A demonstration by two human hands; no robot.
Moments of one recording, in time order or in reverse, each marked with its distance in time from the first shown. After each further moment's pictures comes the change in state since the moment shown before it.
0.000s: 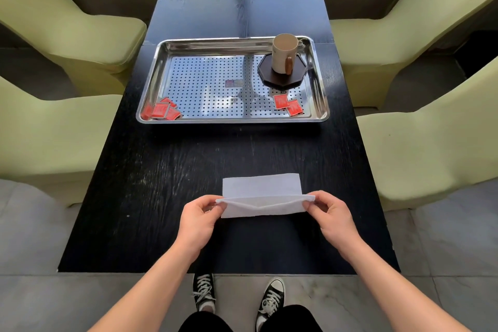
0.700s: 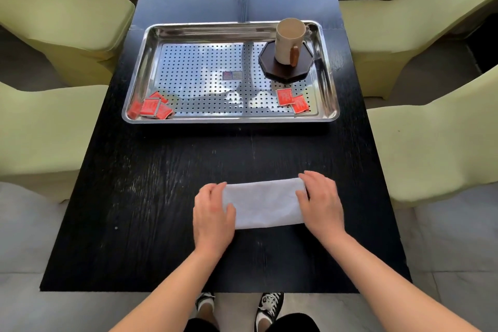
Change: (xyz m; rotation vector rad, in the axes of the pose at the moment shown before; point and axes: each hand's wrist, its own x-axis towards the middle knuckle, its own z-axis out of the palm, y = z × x) left_hand 0.043 -0.008 0.047 0.702 0.190 0.252; right_hand 0.066 -0.005 0.038 -0.697 0.188 -0.160
